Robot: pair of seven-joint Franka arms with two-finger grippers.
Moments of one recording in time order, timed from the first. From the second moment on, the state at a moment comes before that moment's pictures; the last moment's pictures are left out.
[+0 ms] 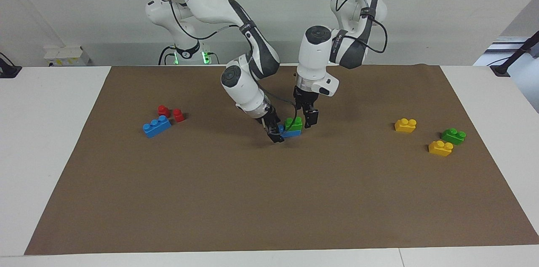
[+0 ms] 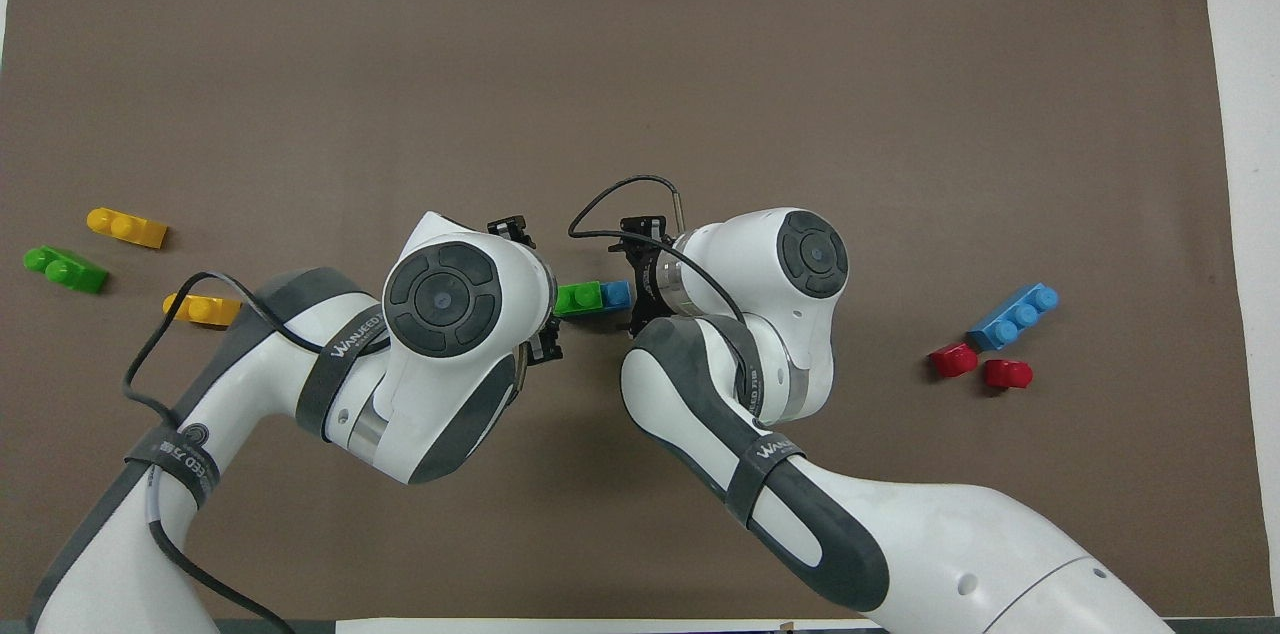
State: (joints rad) left arm -0.64 0.13 0.03 -2.06 0.05 2.32 -2.42; right arm 0.51 0.43 0.11 -1.93 0.63 2.58 1.57
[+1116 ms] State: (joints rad) left arm -0.65 0.20 0.03 -2.03 0.06 2.36 -2.43; right arm 0.51 0.43 0.11 -1.93 0.63 2.59 1.57
